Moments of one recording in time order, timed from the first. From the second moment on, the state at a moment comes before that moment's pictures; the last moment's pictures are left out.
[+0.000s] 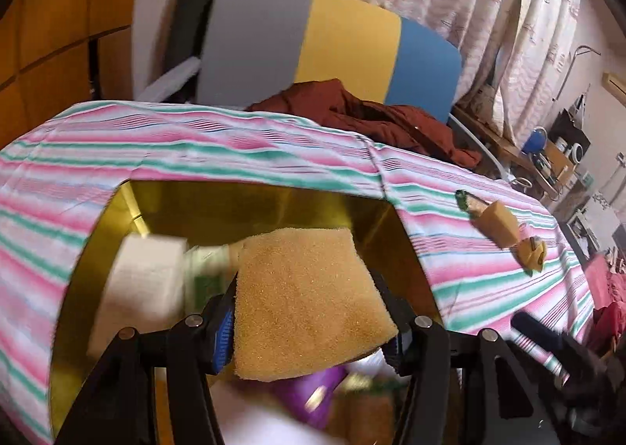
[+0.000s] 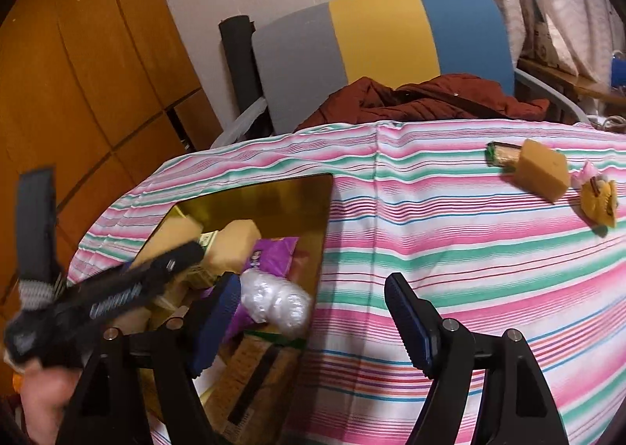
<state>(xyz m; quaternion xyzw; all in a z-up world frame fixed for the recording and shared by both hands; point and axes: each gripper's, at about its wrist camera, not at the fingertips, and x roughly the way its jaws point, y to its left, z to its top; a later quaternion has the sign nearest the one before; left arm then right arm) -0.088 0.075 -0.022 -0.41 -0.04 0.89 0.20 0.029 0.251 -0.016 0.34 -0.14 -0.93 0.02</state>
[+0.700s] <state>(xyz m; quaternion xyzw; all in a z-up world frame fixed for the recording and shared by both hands) -0.098 0.117 -0.016 -0.41 -0.04 0.89 0.19 0.053 0.325 -0.027 0.34 -0.21 -0.92 -0.04</state>
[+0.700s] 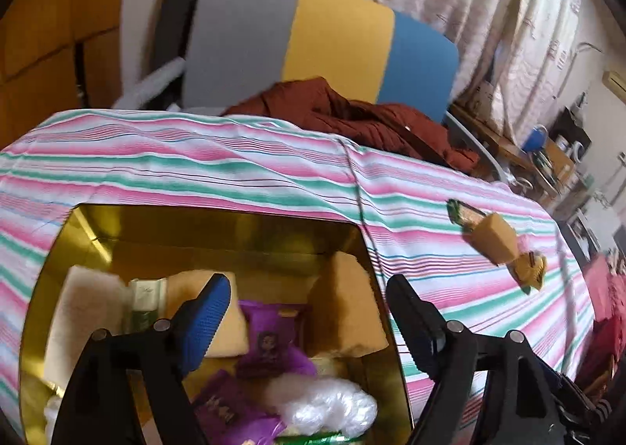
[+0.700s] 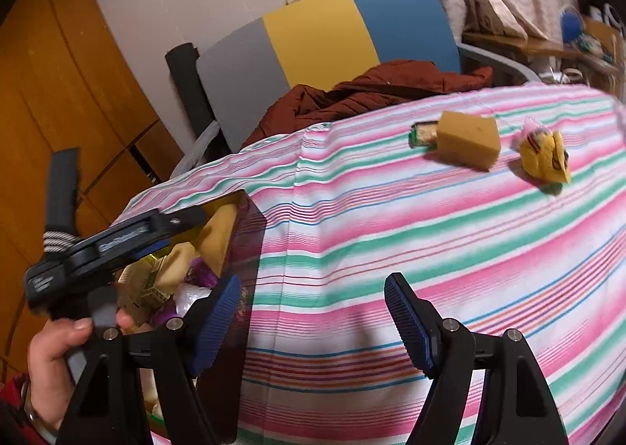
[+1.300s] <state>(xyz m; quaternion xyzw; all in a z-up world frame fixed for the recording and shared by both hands) -0.016 0.200 -0.009 -0.41 0.02 0.86 0.31 0.070 0.384 -0.044 0.35 -0.23 -0.90 -0.11</state>
